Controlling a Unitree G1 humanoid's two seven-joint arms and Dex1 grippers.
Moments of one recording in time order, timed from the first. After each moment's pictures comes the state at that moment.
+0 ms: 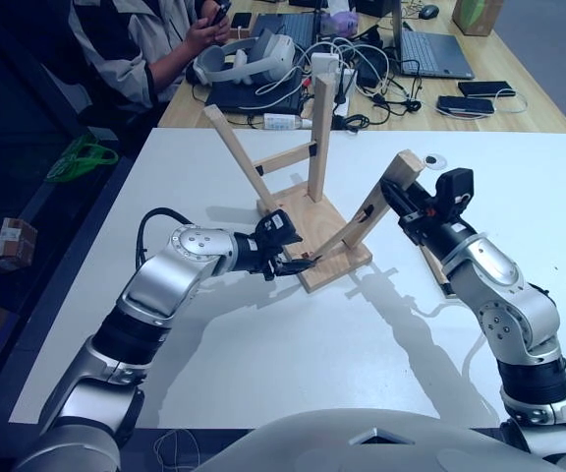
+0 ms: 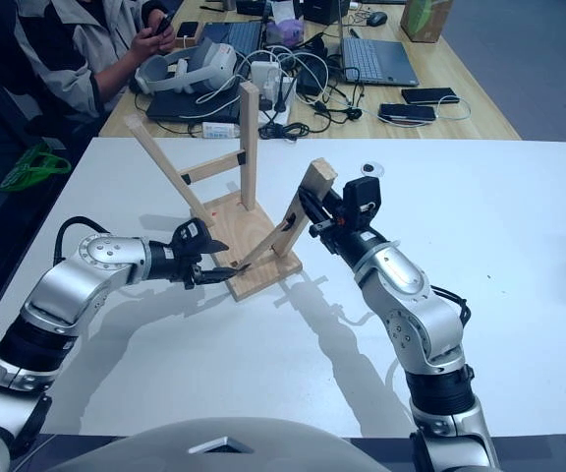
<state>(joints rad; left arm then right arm) -0.34 0.65 -0.36 -0.20 -0.26 0.73 -0.80 -0.11 -0.35 0.13 -0.41 0.61 0.50 0.16</state>
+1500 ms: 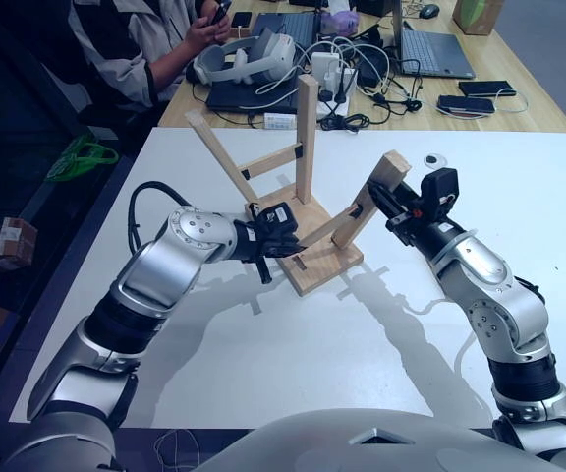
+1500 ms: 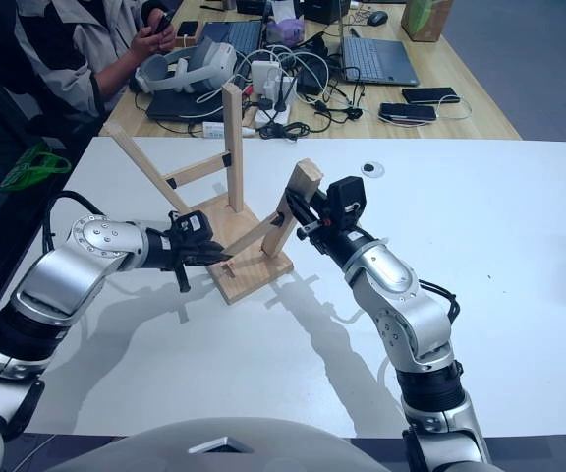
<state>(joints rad) -0.44 0.71 -0.40 -0.30 -0.15 0.85 -0.88 -0.13 -0.32 0.17 -0.41 0.53 0.50 0.19</state>
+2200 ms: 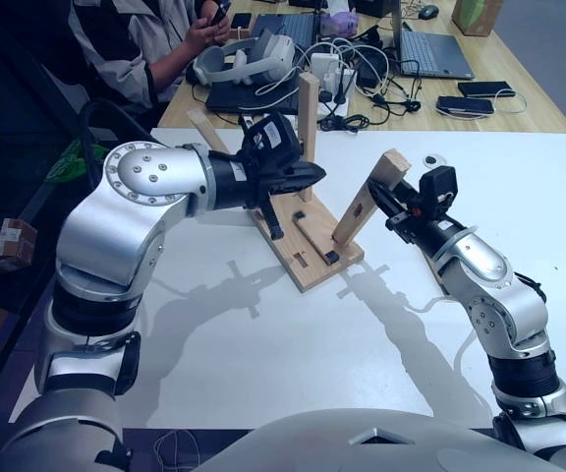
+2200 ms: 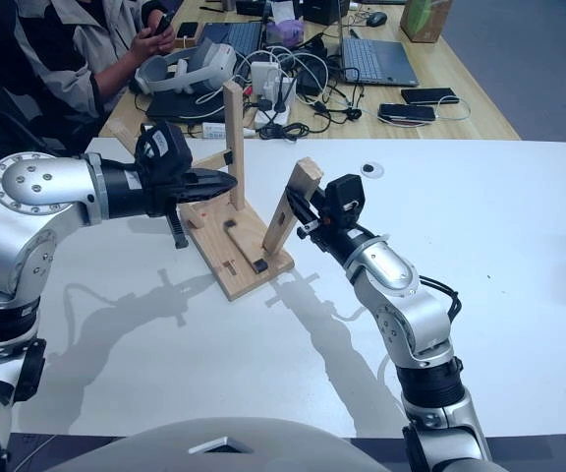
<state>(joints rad) -0.60 0.68 -0.14 -0.53 -0.34 0.95 -0.84 -0.15 -0.33 0.17 -0.39 0.48 0.49 0.22</state>
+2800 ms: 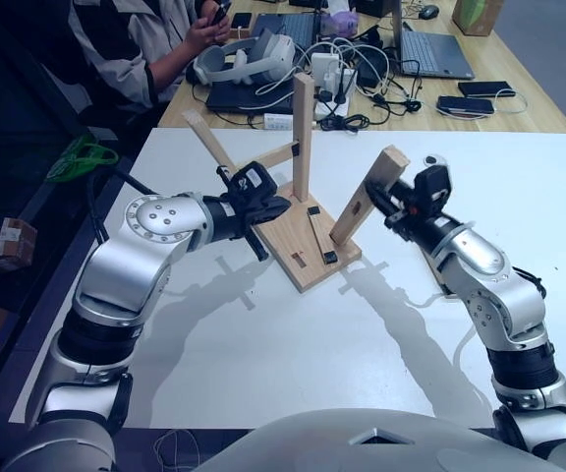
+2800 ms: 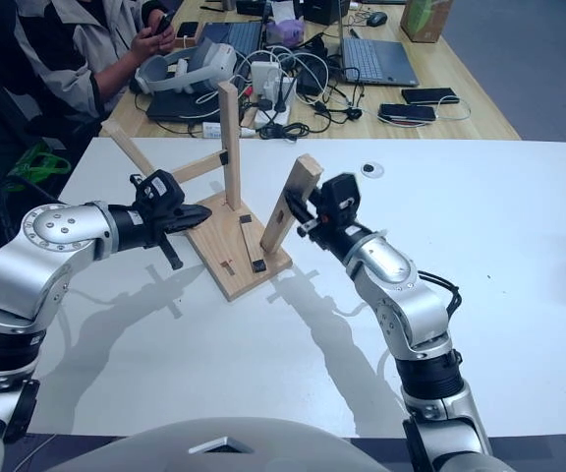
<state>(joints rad) -0.38 0.70 -0.18 -0.46 -0.27 0.90 -0.68 -0.16 -0.34 0.20 -0.30 0.43 0.56 0.26</state>
